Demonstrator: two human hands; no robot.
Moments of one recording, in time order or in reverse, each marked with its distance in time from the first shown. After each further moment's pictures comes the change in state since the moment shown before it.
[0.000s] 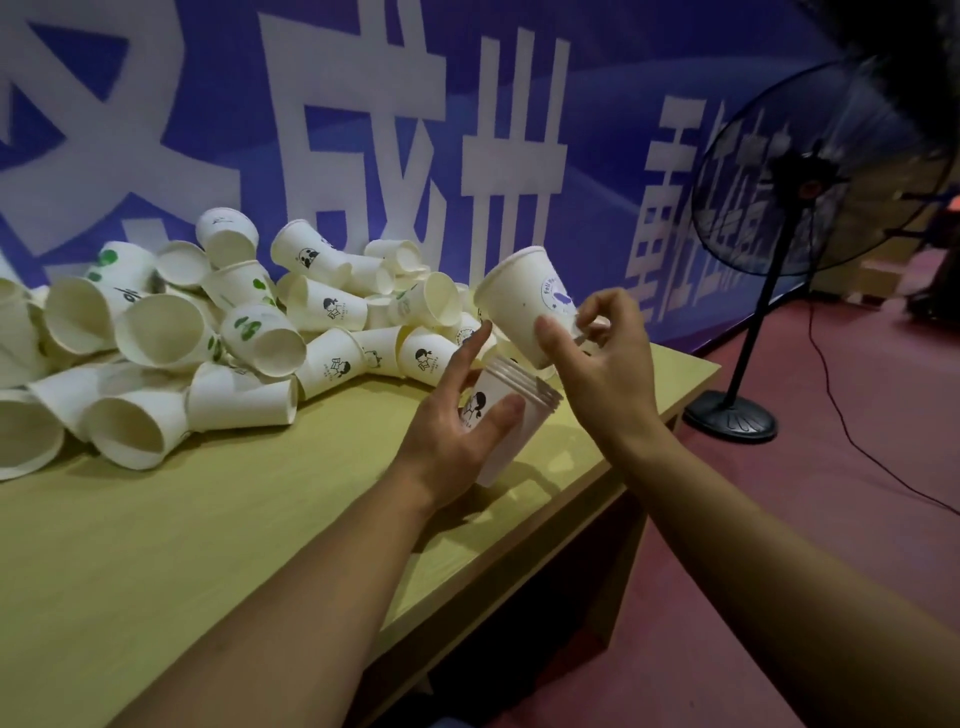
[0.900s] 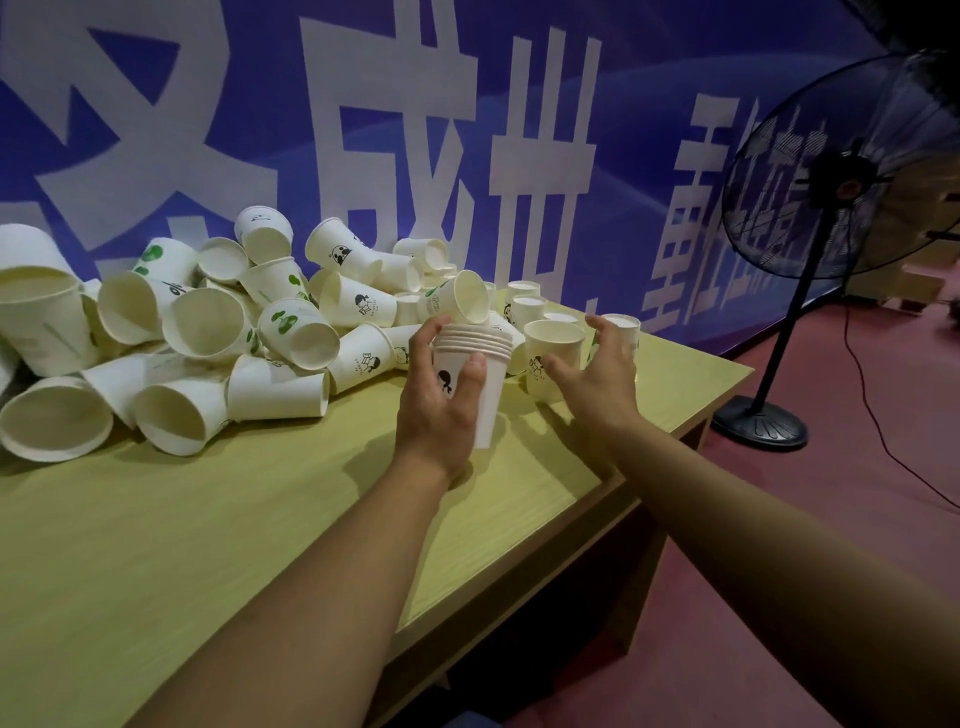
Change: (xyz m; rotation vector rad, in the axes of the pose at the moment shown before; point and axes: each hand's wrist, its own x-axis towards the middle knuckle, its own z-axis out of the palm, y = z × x) left_hand 0.009 -0.012 -0.015 -0.051 0.377 -0.056; right_hand 0.029 0.073 0.037 -0.287 -0.001 0.310
